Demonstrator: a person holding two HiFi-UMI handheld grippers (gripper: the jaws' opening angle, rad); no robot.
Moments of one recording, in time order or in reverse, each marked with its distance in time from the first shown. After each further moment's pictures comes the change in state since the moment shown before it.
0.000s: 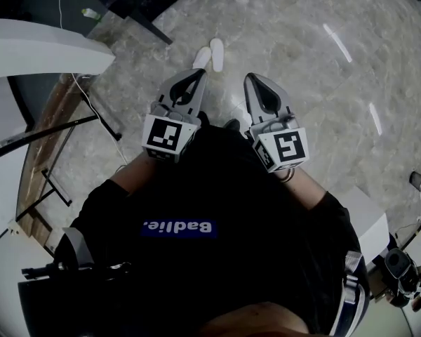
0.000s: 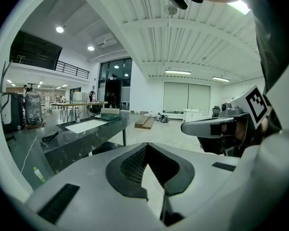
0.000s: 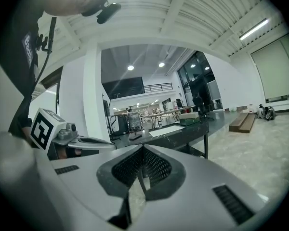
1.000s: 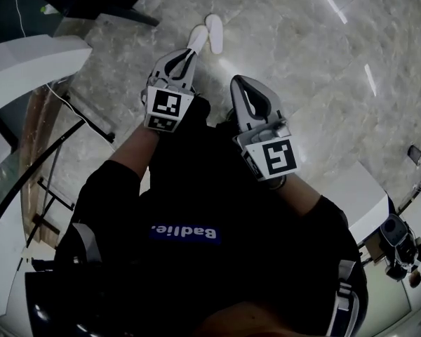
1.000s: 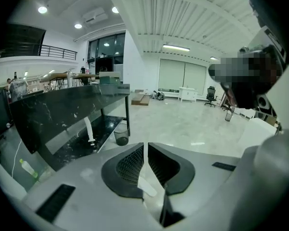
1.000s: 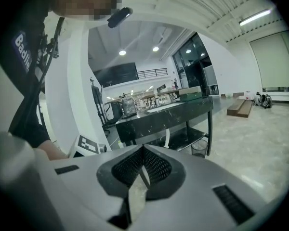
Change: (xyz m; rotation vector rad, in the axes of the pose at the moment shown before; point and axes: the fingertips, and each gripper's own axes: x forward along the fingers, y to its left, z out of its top) left arm 0.143 0.183 -0.244 0.042 0.279 -0.107; right arm 0.194 -0.002 -0.133 0.067 0.173 -0.068
